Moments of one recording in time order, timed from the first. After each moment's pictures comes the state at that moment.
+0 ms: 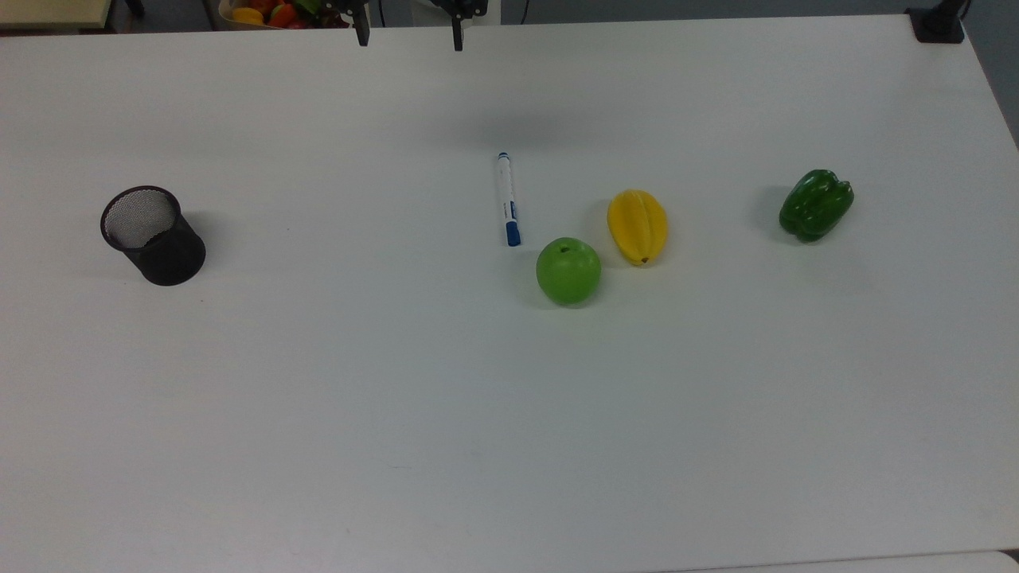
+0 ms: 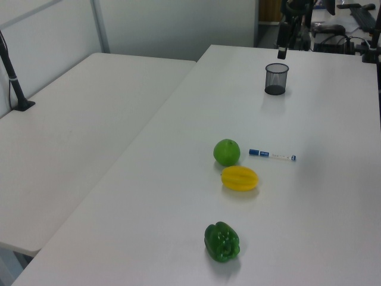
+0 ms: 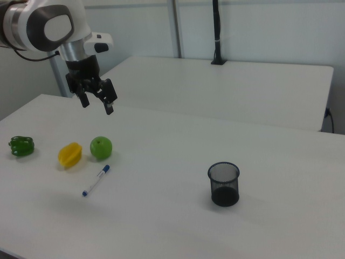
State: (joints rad) arm 0.08 -0.03 -0.01 -1.72 0.01 1.77 0.07
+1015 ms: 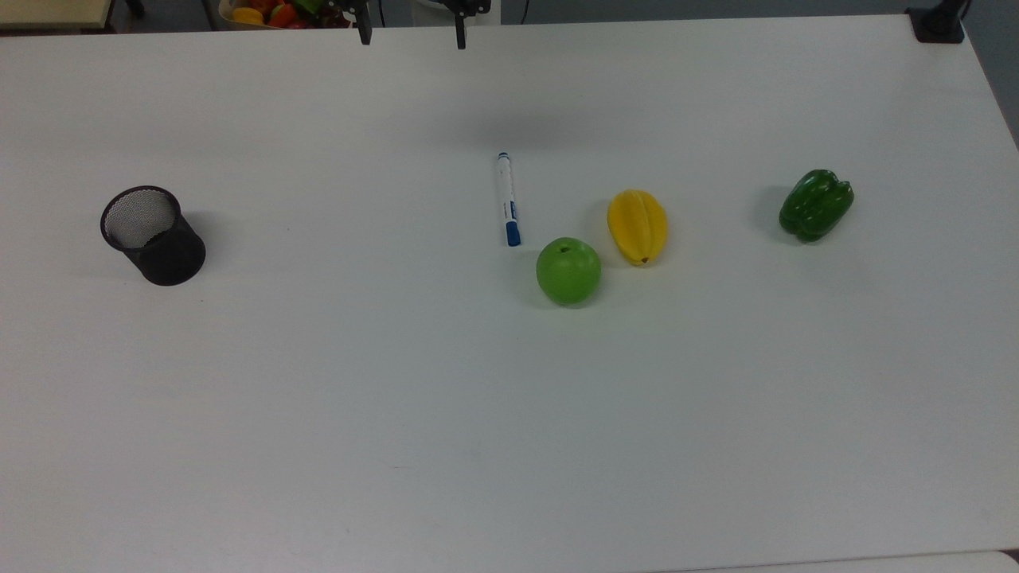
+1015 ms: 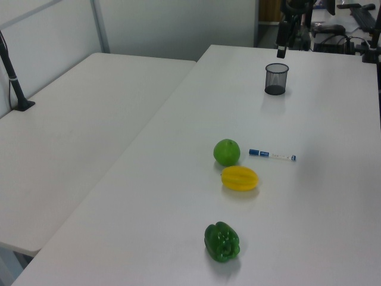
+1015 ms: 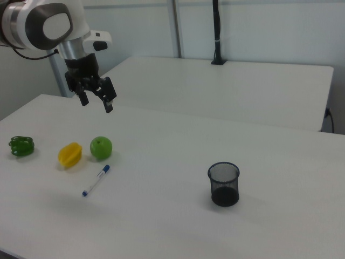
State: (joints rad) arm 0.08 -0.03 -0.01 -1.71 0.01 1.77 0.07
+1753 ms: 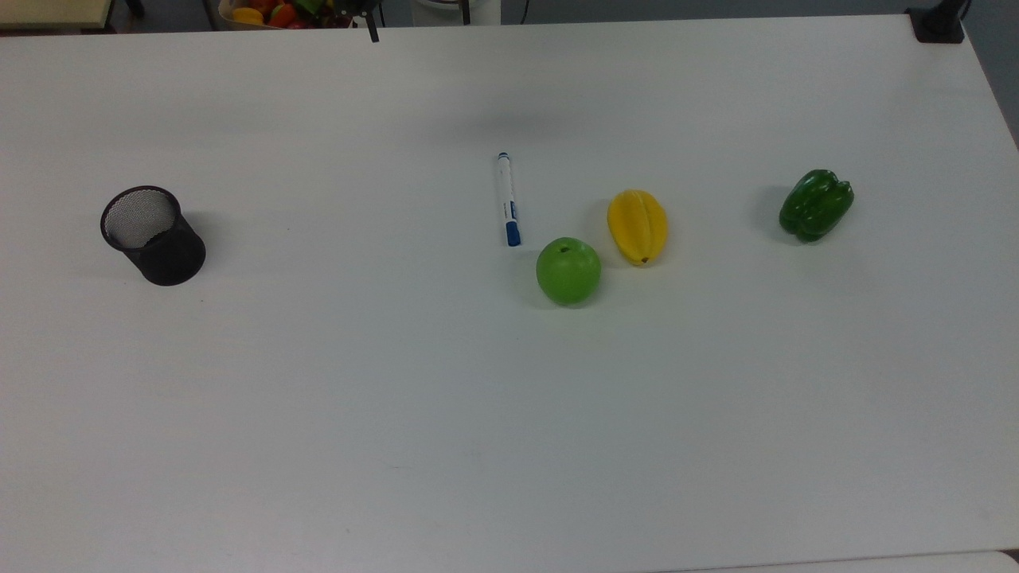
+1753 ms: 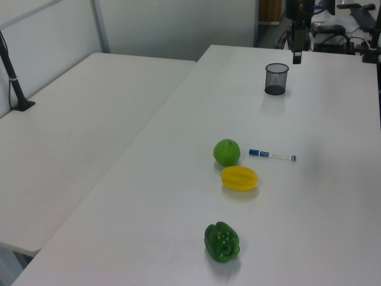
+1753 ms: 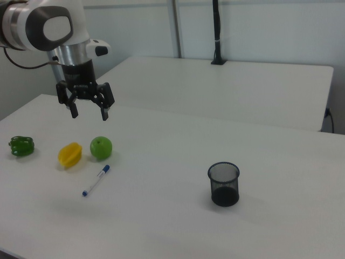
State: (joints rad) arm 0.08 -0.03 -0.01 -1.72 0.01 1.65 -0.23
